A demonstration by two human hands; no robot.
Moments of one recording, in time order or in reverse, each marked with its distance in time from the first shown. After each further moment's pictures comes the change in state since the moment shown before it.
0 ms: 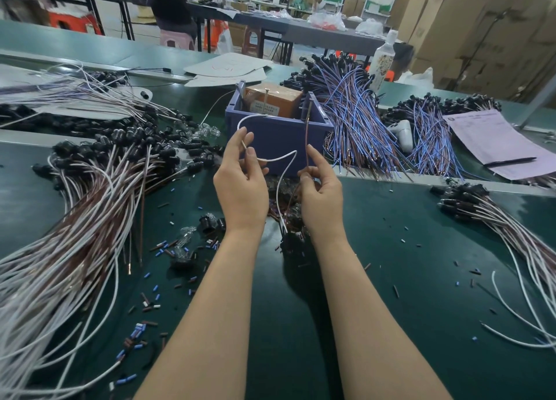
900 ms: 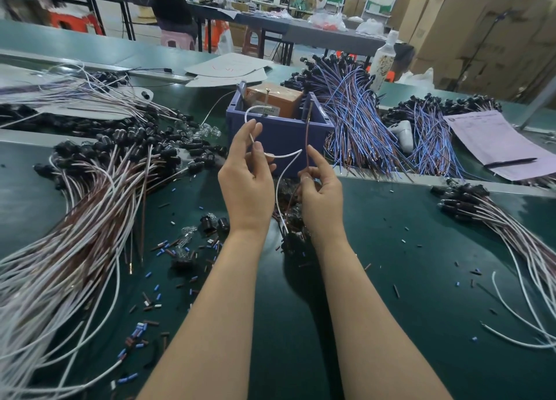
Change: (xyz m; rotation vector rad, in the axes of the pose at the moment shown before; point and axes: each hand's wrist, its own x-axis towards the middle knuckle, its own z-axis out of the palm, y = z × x) left_hand -0.003 0.008 0.002 -0.040 -0.007 0.092; right_hand -0.001 0.000 0.000 0.021 -0.003 0.017
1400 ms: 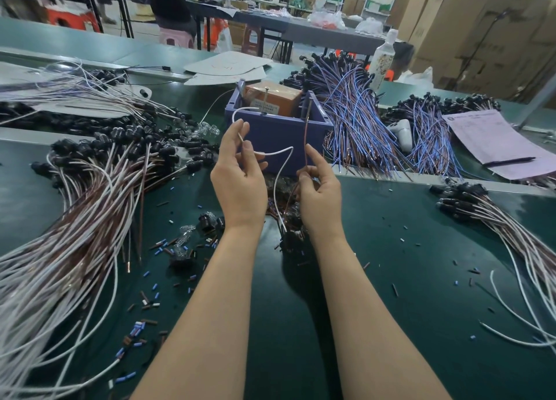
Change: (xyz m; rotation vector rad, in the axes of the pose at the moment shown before) left_hand 0.004 -0.007 -0.002 -0.011 0.036 -0.050; right_hand 0.001 0.002 0.001 -0.031 0.006 -0.016
